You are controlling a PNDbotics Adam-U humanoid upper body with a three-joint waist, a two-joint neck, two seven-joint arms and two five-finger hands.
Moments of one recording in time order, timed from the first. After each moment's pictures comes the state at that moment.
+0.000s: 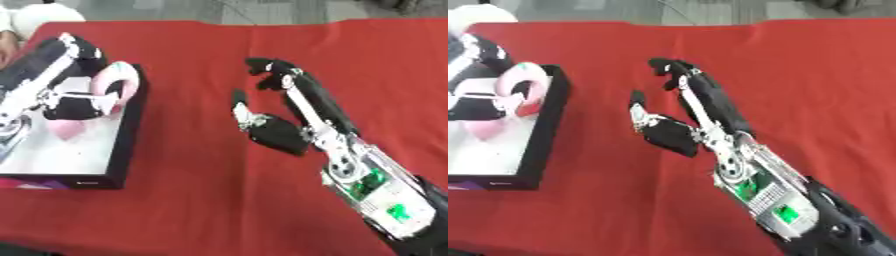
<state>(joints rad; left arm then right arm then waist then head) -0.57 0.80 -0.27 -1.70 -0.36 0.23 -0.03 -0.73 -0.38 0.63 -1.86 0.31 0.48 -0.16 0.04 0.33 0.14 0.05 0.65</state>
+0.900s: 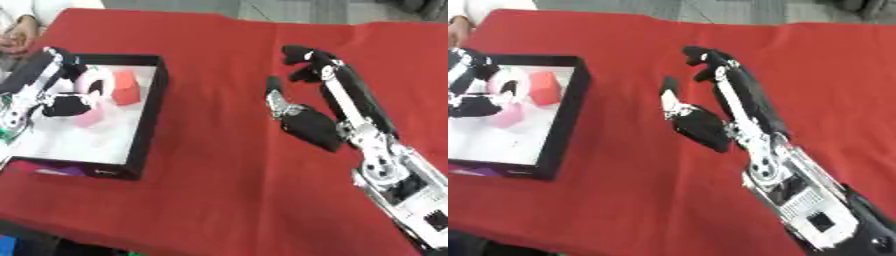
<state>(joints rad) -0.53 0.80 -0.21 -1.53 -0.39 0.25 0.01 -0.73 -0.40 0.60 -1.89 0.28 0.48 -0.21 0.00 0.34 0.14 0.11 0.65</state>
